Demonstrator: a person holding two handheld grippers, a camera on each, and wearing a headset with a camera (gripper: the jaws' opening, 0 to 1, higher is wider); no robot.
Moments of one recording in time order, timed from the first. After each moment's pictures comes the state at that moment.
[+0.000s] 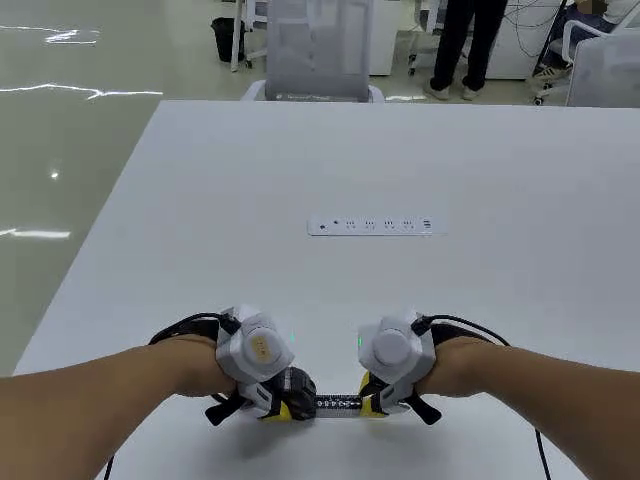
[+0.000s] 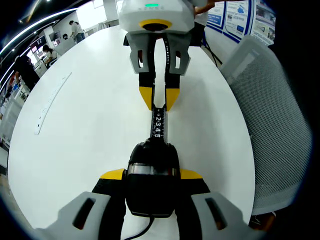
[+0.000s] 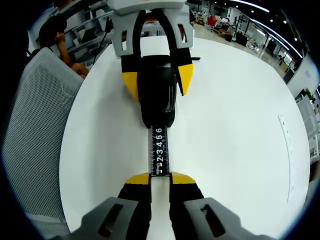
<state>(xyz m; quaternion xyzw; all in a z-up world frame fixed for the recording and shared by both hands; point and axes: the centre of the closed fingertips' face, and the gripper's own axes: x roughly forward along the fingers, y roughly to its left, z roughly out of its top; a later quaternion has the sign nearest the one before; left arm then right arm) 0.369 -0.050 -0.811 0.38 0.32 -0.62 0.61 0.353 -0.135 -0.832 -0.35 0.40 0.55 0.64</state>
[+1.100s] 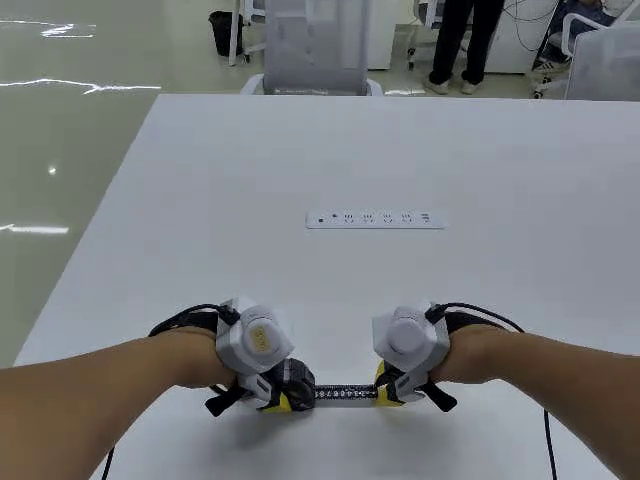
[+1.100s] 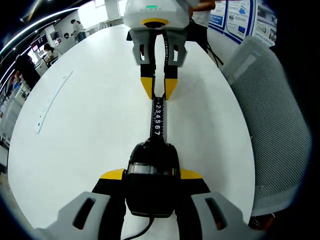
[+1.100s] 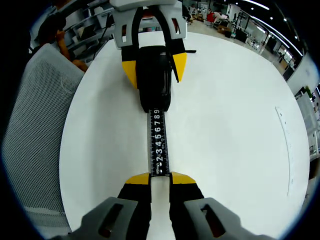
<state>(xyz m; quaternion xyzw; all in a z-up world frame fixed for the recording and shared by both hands) 0.371 -0.050 -0.812 0.38 0.33 -0.61 0.61 0.353 -0.163 -0.830 -0.36 0.42 0.55 0.63</state>
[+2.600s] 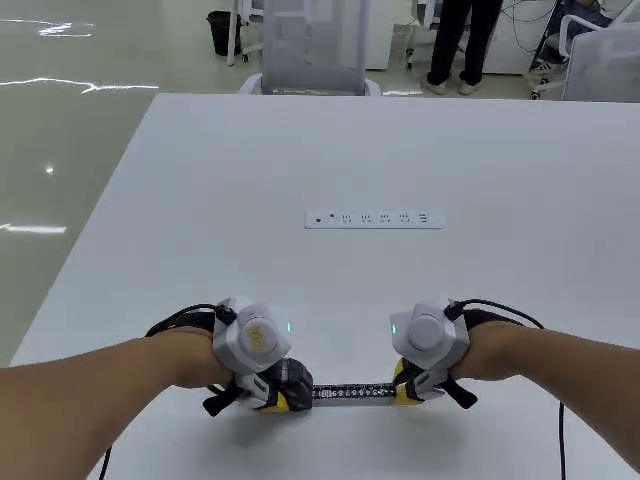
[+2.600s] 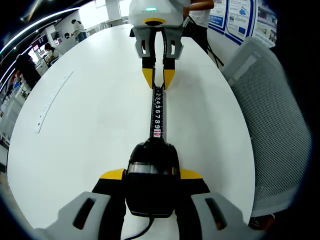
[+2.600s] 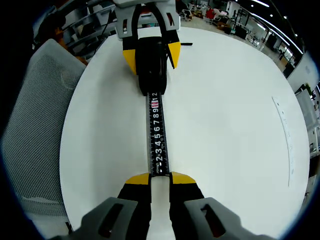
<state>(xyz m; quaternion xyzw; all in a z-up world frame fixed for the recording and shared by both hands) 0.372 -0.051 -0.813 0.38 0.33 -0.61 0.61 0.351 -0.192 -0.831 -0.36 0.43 0.54 0.63</state>
